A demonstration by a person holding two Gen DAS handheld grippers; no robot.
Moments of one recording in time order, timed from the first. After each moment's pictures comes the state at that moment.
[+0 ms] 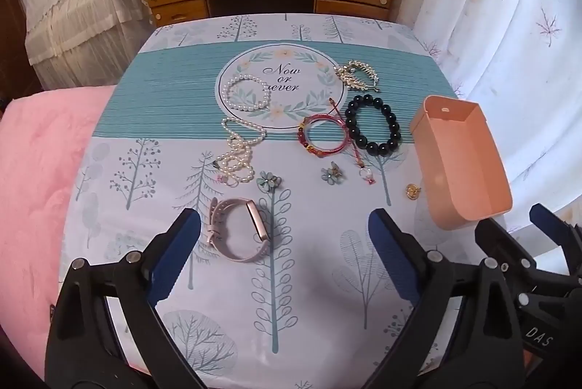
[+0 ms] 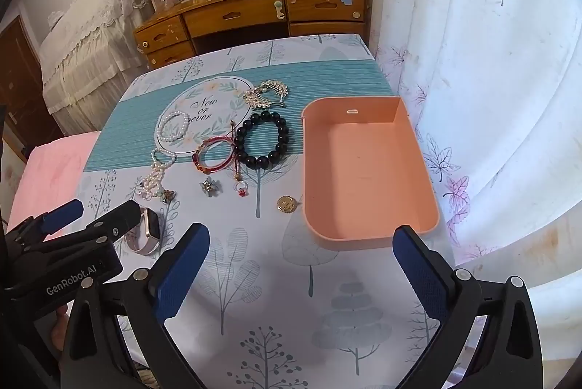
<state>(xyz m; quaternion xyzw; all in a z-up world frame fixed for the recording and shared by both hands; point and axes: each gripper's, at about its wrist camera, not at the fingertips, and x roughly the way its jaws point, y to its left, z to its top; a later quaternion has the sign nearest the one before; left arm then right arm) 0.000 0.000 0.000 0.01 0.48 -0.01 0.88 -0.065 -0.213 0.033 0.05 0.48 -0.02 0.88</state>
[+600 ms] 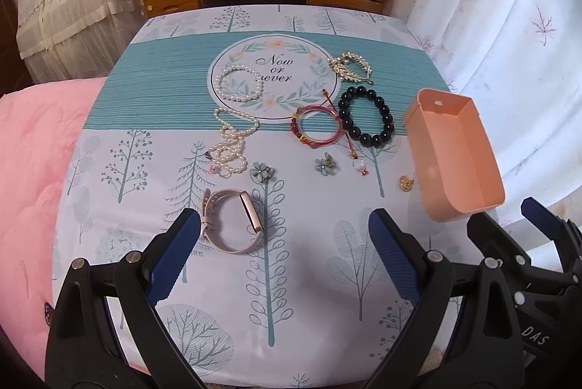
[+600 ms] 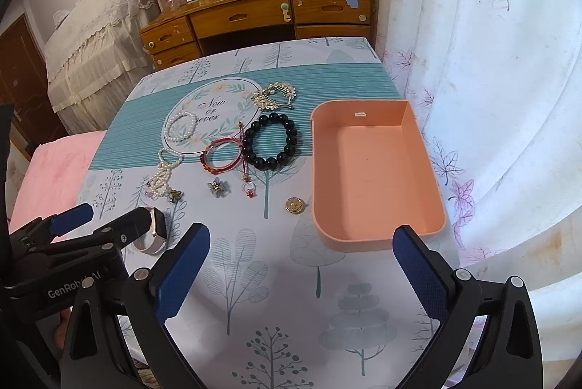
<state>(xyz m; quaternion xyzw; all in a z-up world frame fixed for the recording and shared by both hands) -0.001 0.005 -0.003 -0.02 0.50 -0.03 0.87 -0.069 -0.206 0.035 0.05 0.47 -0.01 0.88</state>
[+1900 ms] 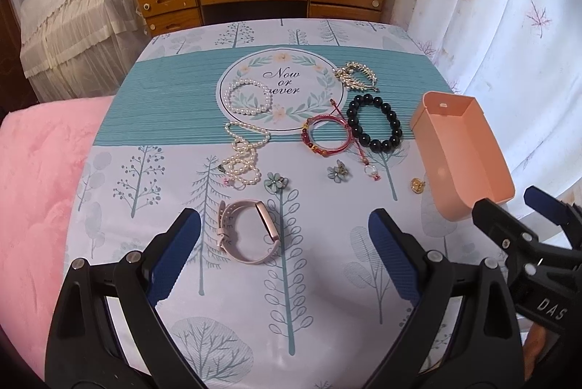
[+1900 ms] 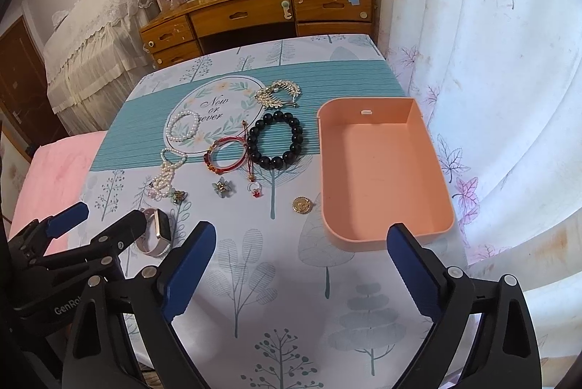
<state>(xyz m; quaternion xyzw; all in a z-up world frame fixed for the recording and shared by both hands) -0.008 0.010 -0.003 0.01 0.47 -0.02 0.88 -0.062 -0.200 0.033 0.05 0.48 -0.01 0.88</state>
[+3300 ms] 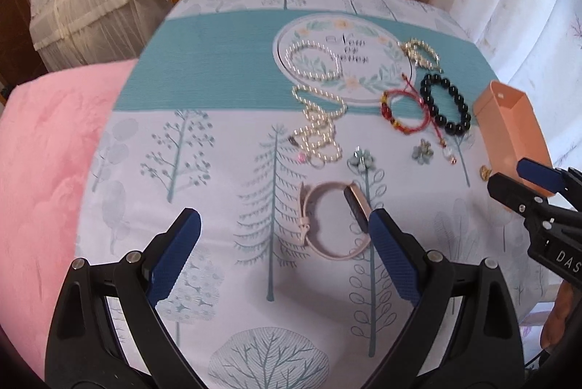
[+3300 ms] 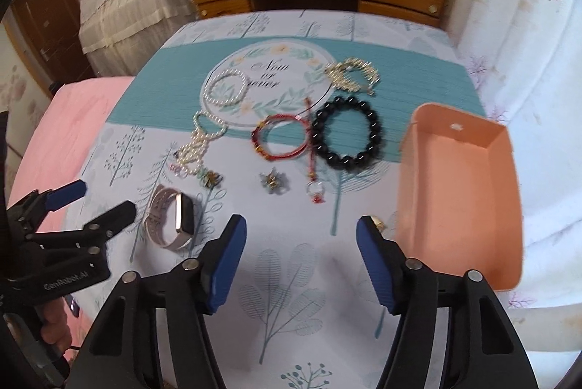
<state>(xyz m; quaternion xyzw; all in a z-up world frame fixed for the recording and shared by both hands) 0.018 0.089 -0.056 -0.01 0.52 0.01 0.85 0.002 -0.128 -0.013 -0.02 0.53 0.09 0.84</state>
